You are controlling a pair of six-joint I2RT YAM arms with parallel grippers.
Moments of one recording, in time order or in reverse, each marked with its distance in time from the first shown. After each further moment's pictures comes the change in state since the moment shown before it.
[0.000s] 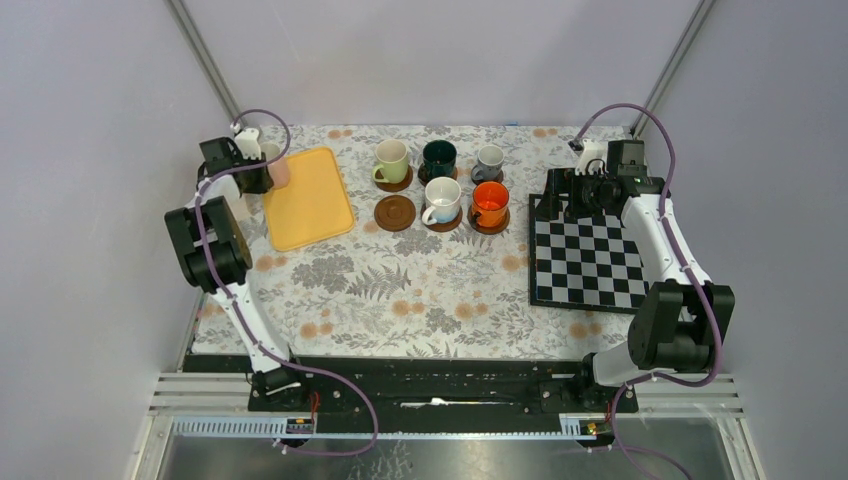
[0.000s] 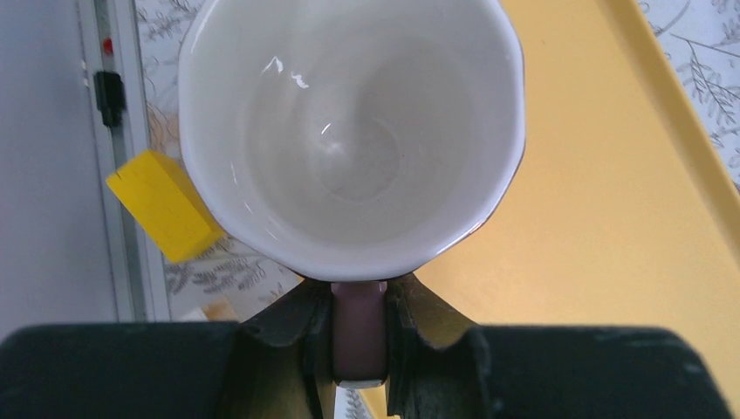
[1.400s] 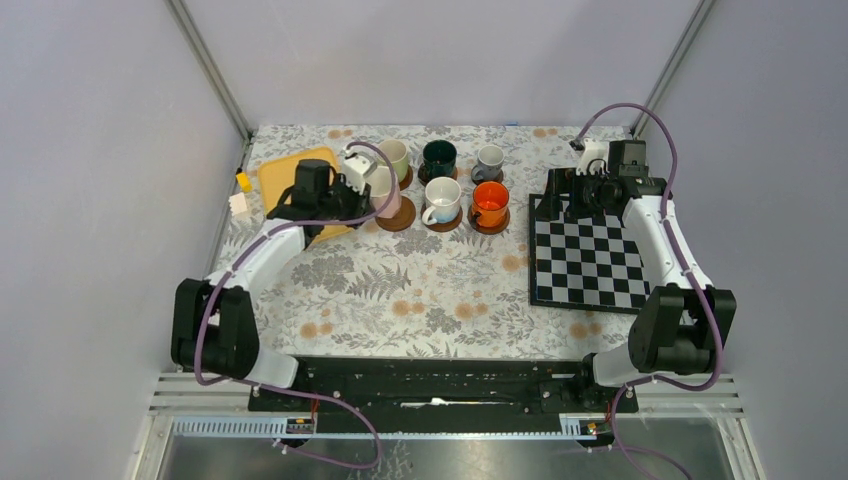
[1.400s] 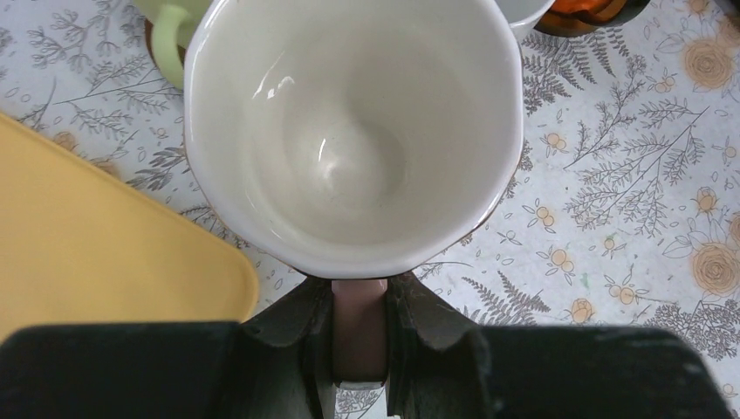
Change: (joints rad) left arm -0.580 -0.690 -0.571 -0.013 0.019 -0.071; right arm 0.000 -0.018 0.000 -0.010 0.003 0.001
